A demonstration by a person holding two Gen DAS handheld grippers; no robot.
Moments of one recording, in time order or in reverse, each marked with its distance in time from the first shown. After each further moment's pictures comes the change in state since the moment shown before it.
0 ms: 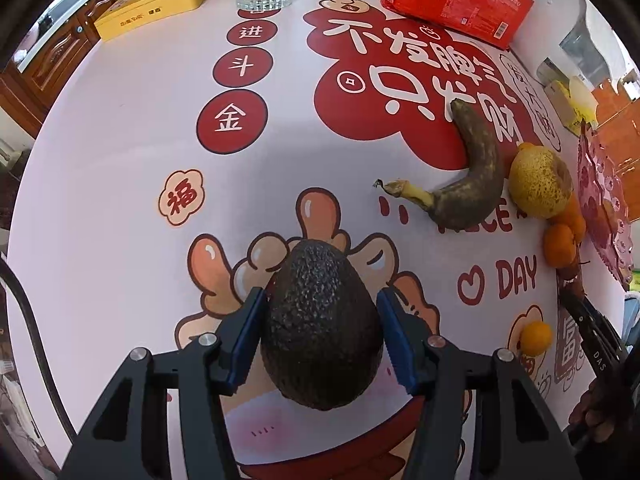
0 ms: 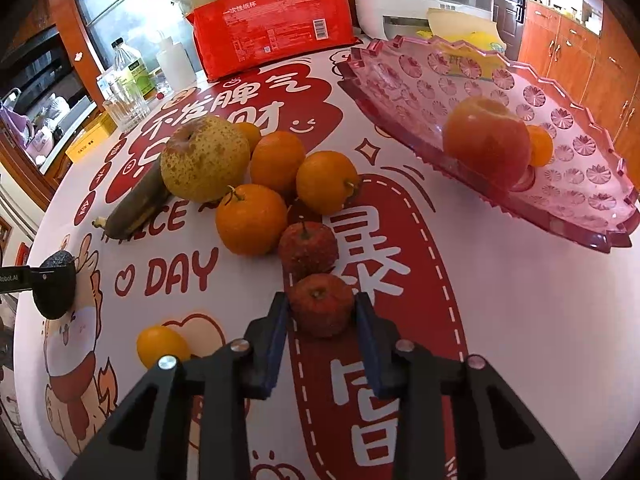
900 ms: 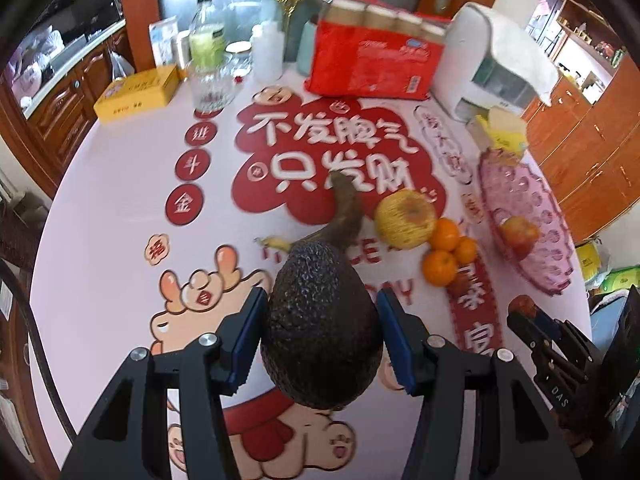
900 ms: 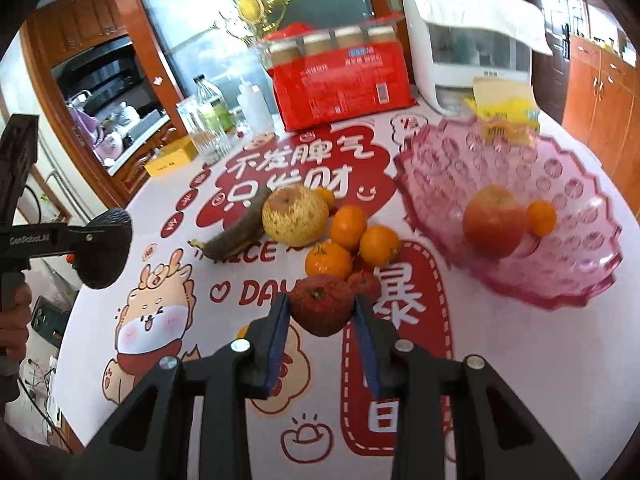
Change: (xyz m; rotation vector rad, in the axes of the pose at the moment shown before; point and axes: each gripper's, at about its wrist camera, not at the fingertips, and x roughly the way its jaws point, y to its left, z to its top) left arm -0.125 -0.103 -0.025 0.062 -0.225 -0.049; right arm -0.089 -0.003 0.014 -0.118 -0.132 0.217
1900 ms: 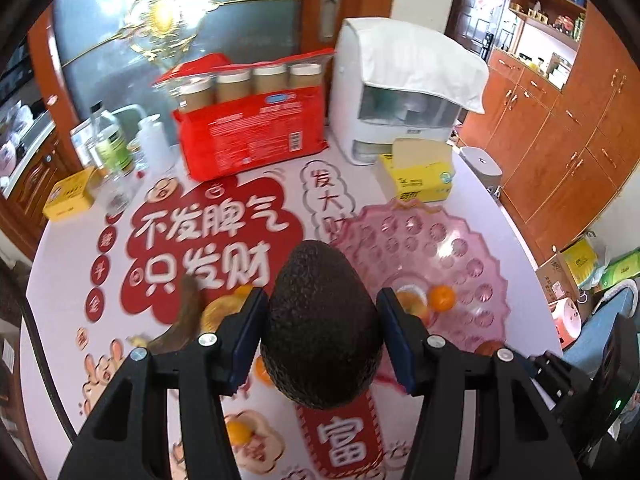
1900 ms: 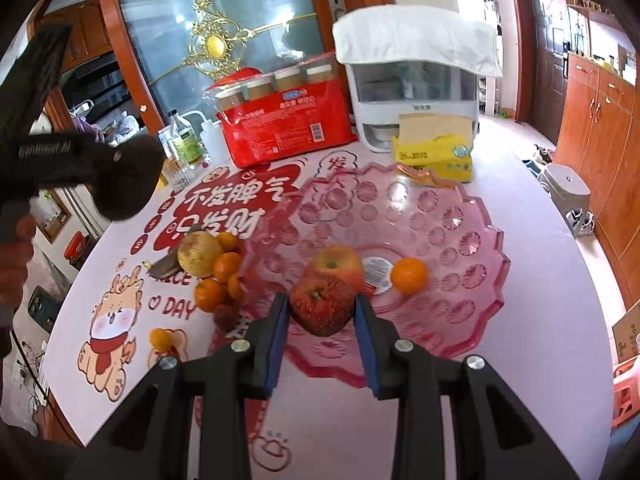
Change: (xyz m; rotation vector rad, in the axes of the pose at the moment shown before) left arm 0.008 -0.227 0.077 0.143 -0.114 -0.002; right arm -0.054 -0.155 0.046 -0.054 -0.030 0.007
